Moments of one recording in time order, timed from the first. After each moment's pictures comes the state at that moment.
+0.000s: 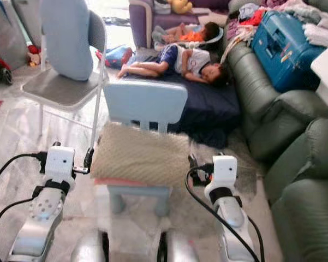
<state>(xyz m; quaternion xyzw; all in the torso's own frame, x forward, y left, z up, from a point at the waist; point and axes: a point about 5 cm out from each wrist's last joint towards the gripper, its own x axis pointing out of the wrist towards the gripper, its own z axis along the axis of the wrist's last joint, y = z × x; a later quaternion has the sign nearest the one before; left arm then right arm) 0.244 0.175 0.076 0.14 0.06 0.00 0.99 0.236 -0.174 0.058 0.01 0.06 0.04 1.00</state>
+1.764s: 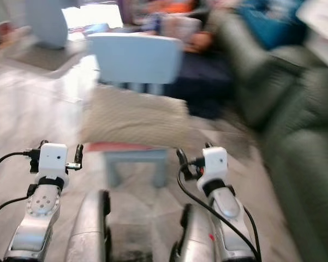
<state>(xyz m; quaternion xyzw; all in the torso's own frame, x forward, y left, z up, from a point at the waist) 0.247 0.188 0.077 0.16 0.07 0.07 0.98 0.251 -0.158 0.072 0.00 0.03 0.12 0.99</state>
